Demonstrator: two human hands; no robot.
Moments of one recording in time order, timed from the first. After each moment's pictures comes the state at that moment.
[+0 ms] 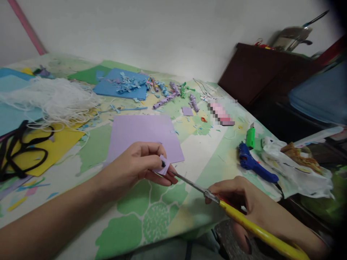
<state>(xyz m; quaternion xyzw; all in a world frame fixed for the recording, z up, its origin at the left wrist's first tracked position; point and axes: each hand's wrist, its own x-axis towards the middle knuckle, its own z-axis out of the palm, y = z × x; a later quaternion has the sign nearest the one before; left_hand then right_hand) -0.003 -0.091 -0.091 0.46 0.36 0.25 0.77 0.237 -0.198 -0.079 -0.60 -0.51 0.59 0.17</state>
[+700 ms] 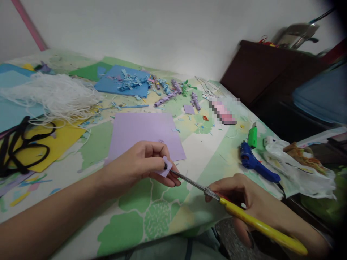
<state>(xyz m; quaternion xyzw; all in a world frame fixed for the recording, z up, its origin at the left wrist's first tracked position) -0.005 -0.089 -0.097 0.50 0.31 0.23 0.78 0.240 -0.187 -0.081 -0.58 -0.55 0.59 0.14</state>
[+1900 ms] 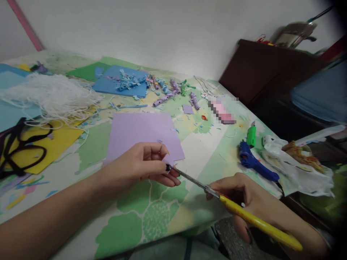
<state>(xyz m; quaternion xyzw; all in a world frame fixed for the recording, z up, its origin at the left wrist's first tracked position) -0.005 -0.086 -0.106 0.46 0.29 0.21 0.81 0.245 -0.191 -0.085 -0.57 -0.46 0.67 0.14</state>
